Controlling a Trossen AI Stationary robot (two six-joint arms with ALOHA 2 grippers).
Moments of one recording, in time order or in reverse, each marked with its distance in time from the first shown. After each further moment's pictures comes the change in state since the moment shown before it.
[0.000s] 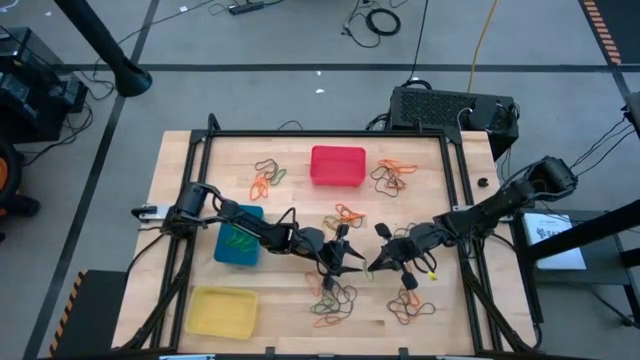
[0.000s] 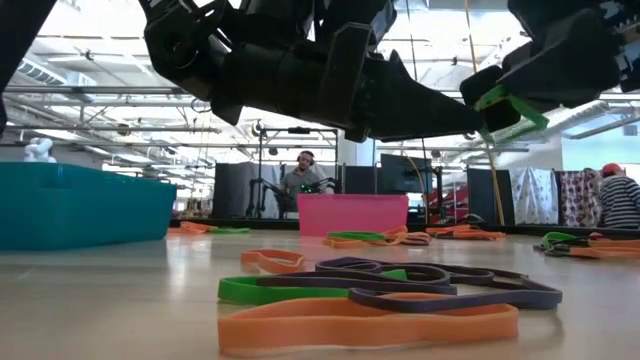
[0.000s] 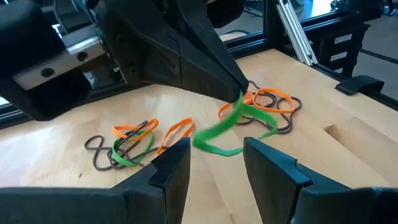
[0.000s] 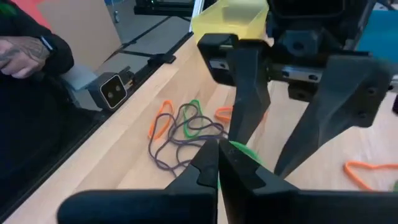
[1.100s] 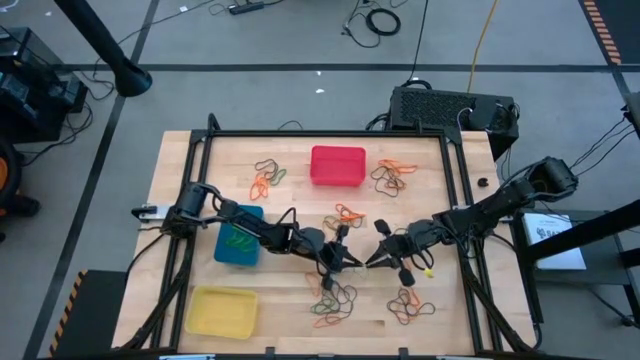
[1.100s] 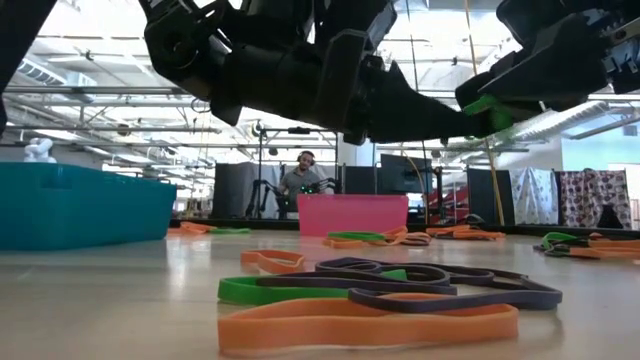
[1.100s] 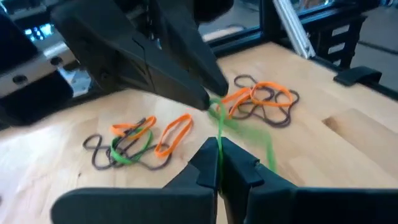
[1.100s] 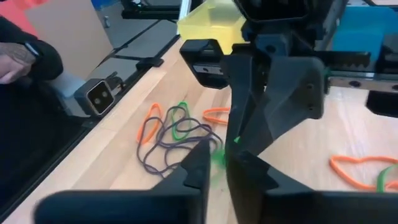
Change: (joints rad) left arm 0.001 -0.008 0.000 -0.037 0.008 0.027; right arm -0.030 0.000 0.000 -0.002 0.005 0.030
